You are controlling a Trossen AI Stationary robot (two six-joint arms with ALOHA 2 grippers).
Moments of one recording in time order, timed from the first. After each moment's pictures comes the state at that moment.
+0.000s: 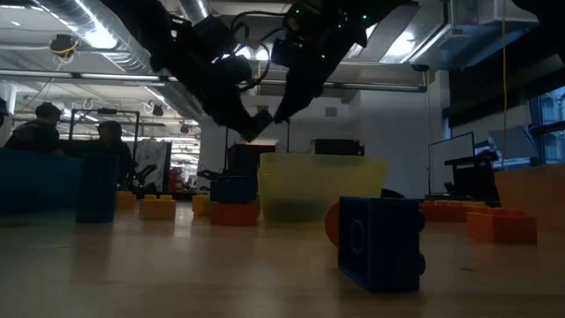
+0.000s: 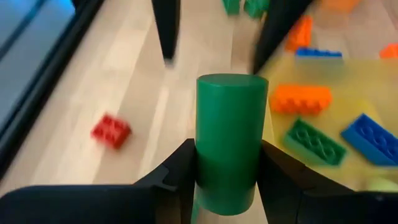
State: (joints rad) left arm 0.46 1.47 0.92 -0.20 0.24 0.22; right arm -0.31 1.90 1.64 -0.64 -0.10 -0.35
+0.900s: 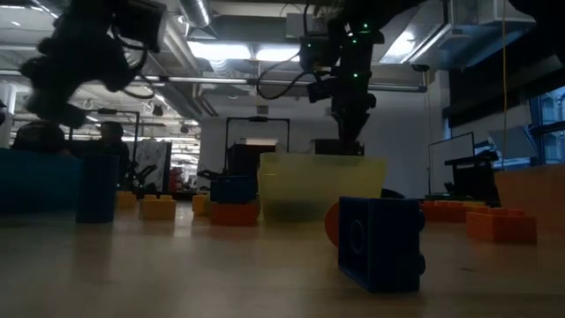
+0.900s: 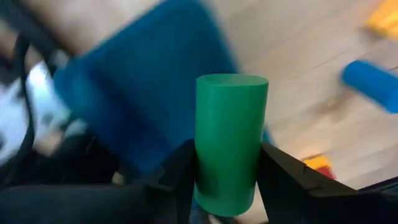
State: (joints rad) left arm 0.32 1.13 0.92 -1.47 0.20 -0.73; right arm -0.40 1.90 1.64 -1.11 0.12 -0.35
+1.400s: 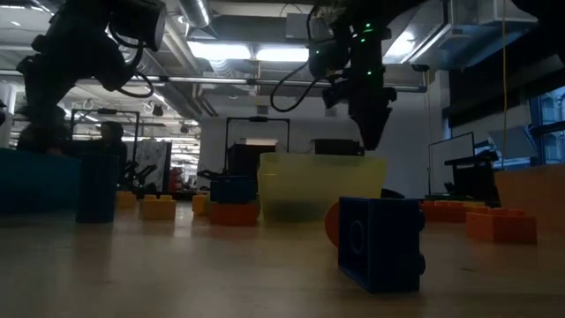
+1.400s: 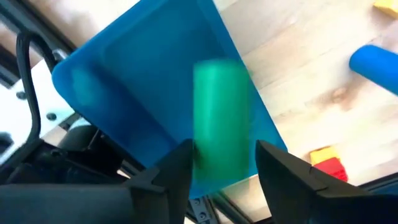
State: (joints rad) left arm 0.29 1.13 0.92 -1.48 0.20 -0.69; right arm -0.41 1.88 1.62 -1.28 0.12 -0.29
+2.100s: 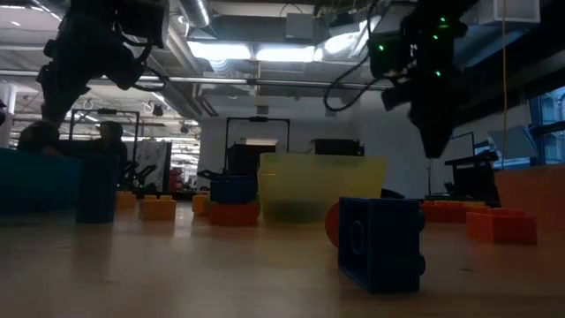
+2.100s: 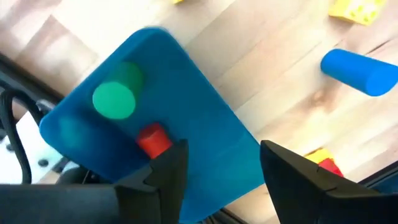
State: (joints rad) left arm 0.29 1.13 0.92 -1.38 0.20 -0.57; right arm -0.41 1.45 1.06 -1.09 0.11 -0.18
